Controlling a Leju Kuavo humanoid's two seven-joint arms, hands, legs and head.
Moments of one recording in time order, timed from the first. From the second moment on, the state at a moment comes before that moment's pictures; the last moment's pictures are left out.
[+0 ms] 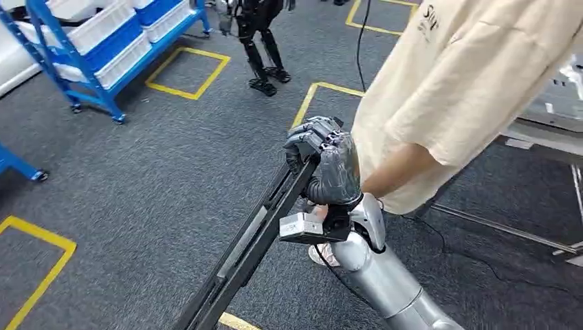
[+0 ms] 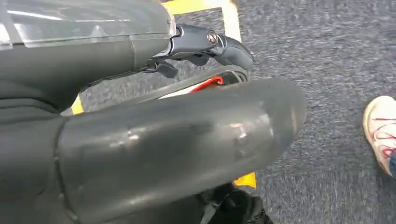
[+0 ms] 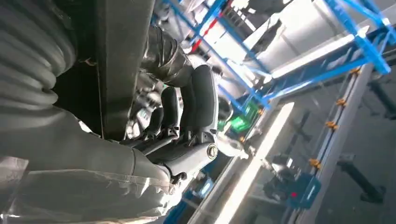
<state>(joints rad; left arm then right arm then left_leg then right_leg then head) -0.18 -0.17 0.81 -0.20 -1.19 -0.08 -0.47 -0.51 0.09 0.55 -1.45 0.57 -0.63 -0.41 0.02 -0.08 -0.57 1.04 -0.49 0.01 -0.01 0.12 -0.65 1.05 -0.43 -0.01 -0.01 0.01</state>
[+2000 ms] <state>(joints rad) -0.16 -0.17 0.80 -0.20 -1.22 -0.07 -0.47 -0.47 0.06 0.52 -1.53 0.58 -0.63 -0.41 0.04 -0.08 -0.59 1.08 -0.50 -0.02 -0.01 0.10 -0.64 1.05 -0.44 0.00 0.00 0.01</state>
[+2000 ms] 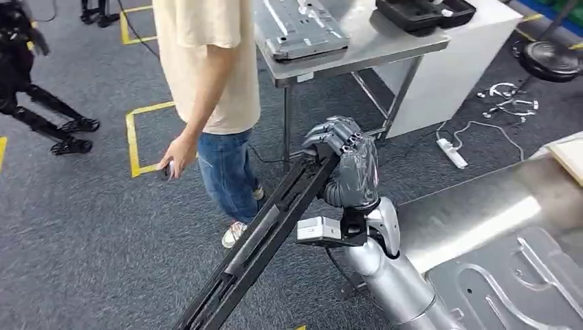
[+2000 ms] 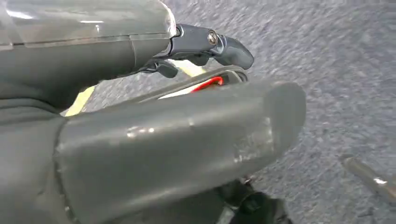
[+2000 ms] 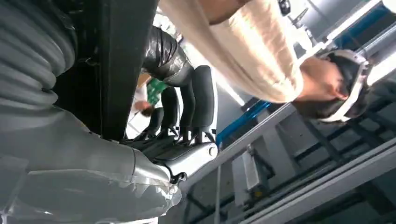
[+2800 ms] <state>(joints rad) -0.22 -0.17 0.77 -0.20 -1.22 -0.08 -0.49 -0.42 0.05 0.44 -1.58 0.64 -0.66 -0.42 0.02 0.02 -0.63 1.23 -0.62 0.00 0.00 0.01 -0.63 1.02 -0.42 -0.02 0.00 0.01</state>
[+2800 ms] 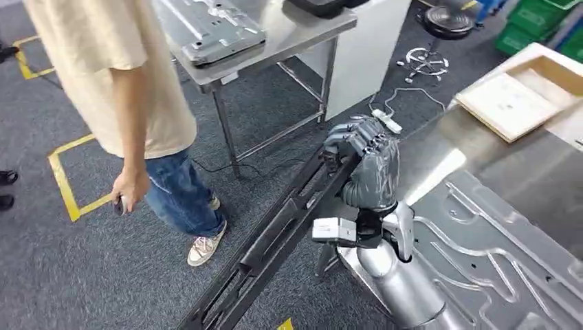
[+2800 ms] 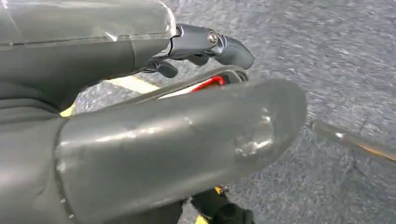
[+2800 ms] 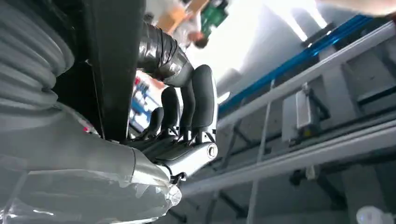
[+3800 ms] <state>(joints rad) -0.21 -0.18 0.73 -0.21 -1.21 -0.09 -0.50 -0.42 0.04 0.33 -1.57 0.67 -0.67 -0.39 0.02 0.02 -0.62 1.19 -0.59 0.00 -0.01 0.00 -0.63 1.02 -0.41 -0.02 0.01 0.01</state>
